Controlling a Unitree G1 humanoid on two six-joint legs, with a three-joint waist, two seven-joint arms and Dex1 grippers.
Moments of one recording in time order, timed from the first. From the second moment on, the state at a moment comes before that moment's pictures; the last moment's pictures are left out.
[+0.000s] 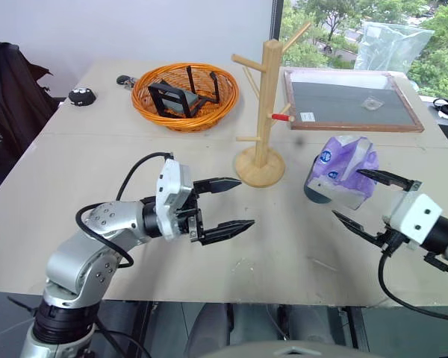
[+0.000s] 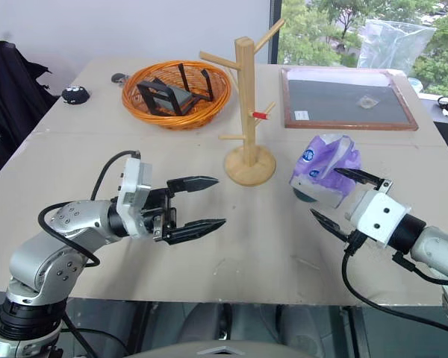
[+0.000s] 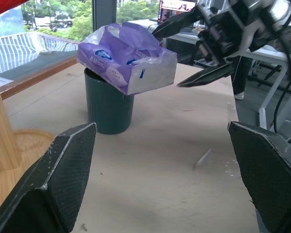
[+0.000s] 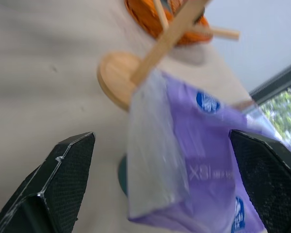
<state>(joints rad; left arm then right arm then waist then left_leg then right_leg) -0.15 0.68 0.08 -0.58 -0.75 0.58 -0.93 0.17 -0.80 -0.25 -0.67 0.20 0.20 0.72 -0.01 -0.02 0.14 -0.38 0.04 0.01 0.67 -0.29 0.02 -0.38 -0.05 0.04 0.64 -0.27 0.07</state>
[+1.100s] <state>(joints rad) -0.35 0.57 -0.04 -0.57 -0.72 0.52 -0.86 0.03 -0.88 -0.43 -0.29 0.07 0.00 0.73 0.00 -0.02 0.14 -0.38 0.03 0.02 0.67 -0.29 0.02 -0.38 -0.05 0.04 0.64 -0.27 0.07</state>
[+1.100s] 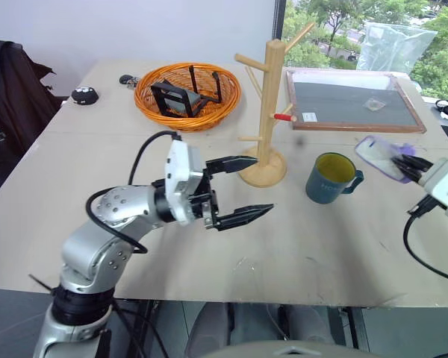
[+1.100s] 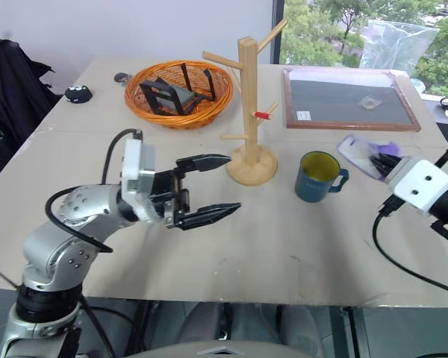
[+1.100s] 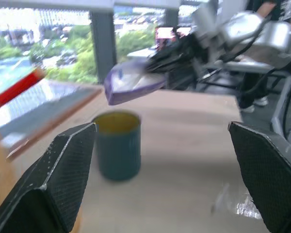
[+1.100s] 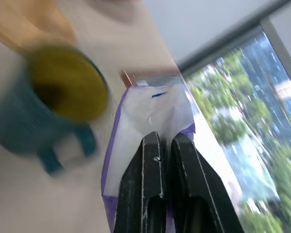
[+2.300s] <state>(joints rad) -0.32 0.59 -0.13 -0.55 -0.49 0.58 -0.73 -0.01 -0.58 -0.20 -0.18 0.36 0.35 0.53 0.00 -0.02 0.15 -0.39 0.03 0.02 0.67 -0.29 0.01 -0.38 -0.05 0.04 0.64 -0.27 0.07</state>
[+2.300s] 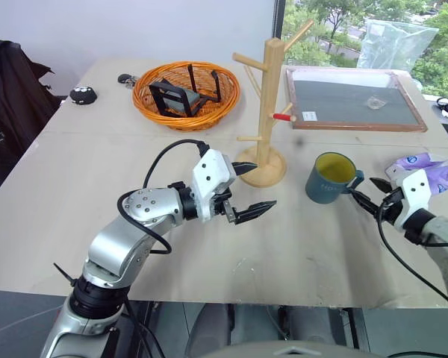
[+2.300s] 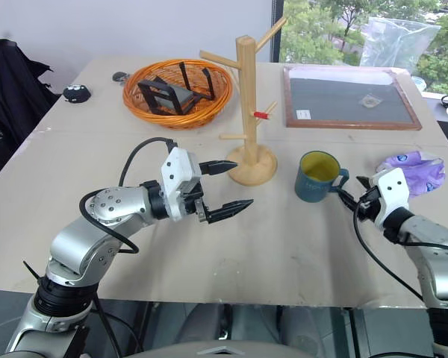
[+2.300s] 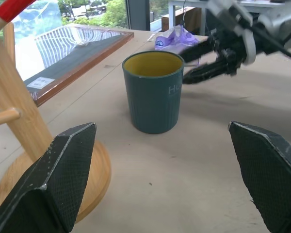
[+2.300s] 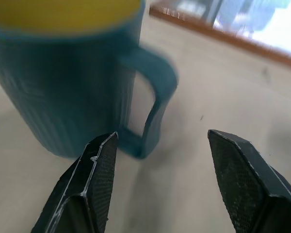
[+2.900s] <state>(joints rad) -0.34 0.58 -0.14 -0.57 -0.48 0.61 -0.71 -0.13 -0.39 -0.17 -0.04 0.24 0.31 0.35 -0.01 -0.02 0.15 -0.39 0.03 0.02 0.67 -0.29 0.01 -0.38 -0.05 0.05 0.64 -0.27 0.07</state>
